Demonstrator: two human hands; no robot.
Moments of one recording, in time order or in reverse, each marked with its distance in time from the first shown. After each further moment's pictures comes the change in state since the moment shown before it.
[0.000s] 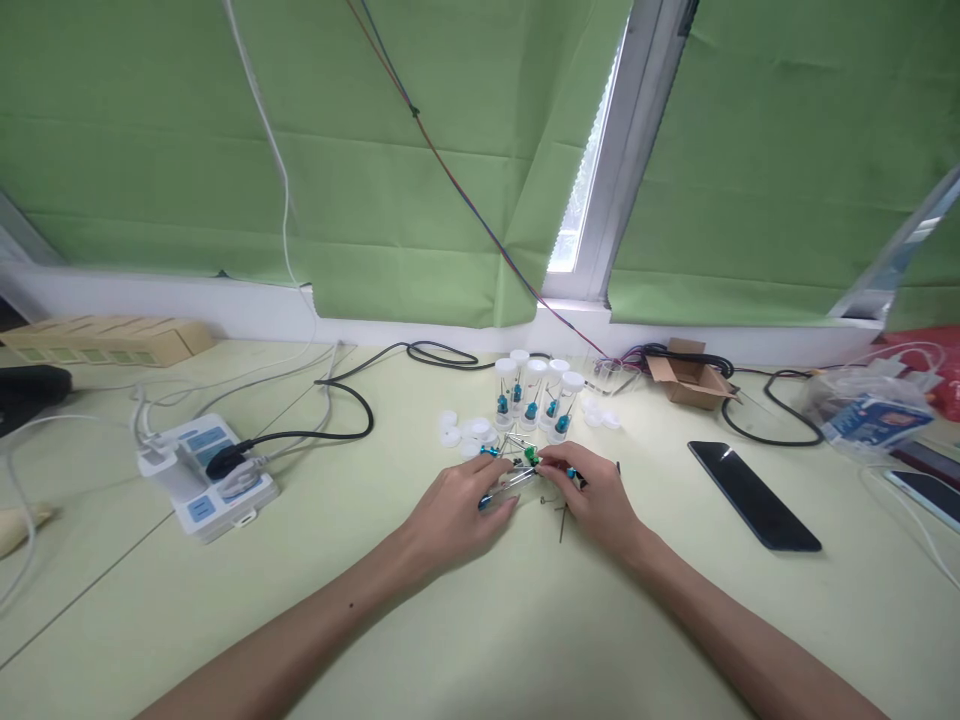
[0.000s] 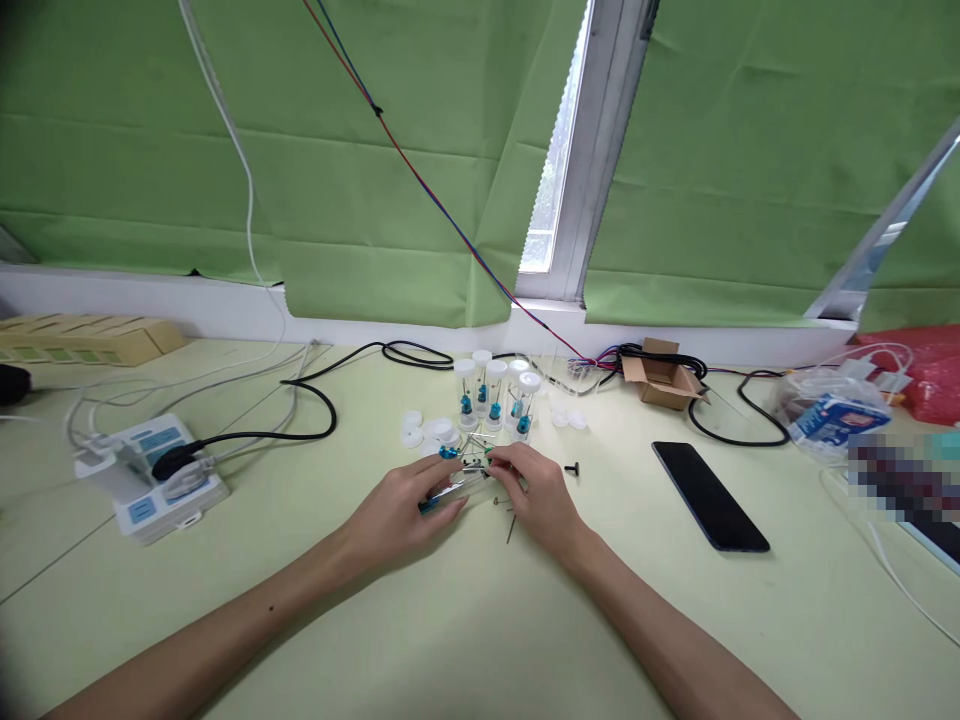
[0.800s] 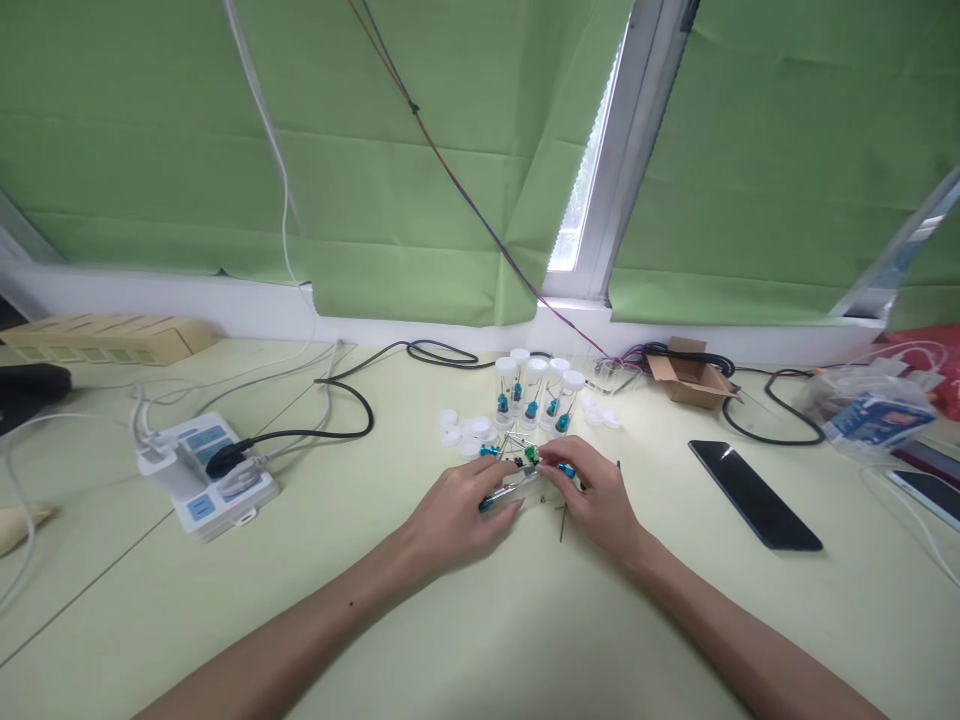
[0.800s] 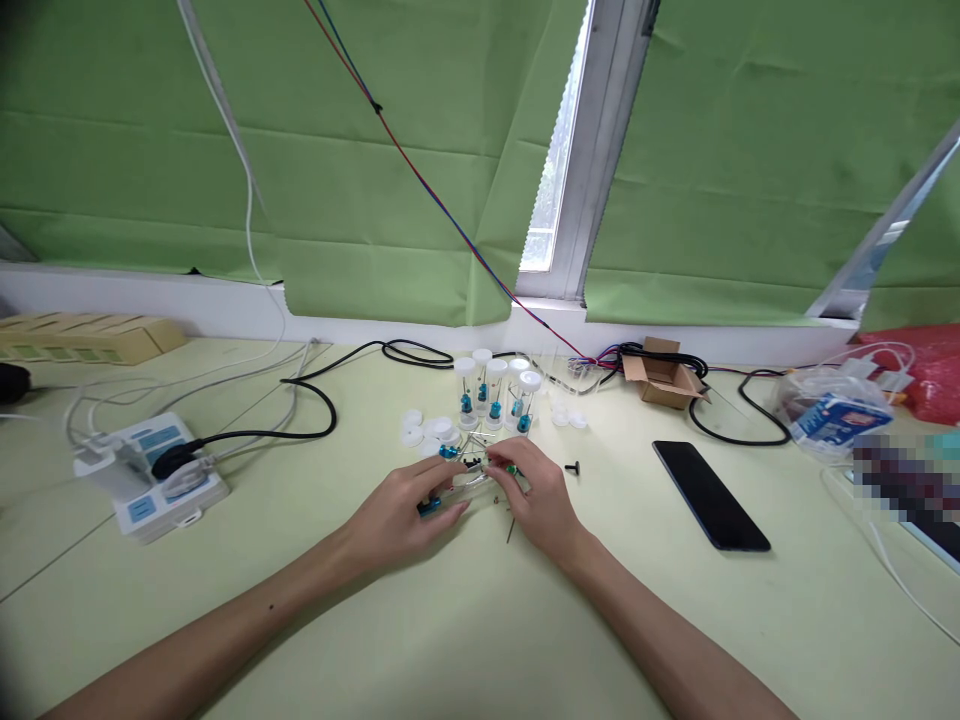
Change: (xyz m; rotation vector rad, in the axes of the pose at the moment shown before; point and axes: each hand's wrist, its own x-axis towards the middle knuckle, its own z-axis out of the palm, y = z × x) left_hand -0.001 0.002 -0.001 -0.050 -0.015 0.061; right_hand -0.001 -0.002 0.003 0.108 0.056 -0.071
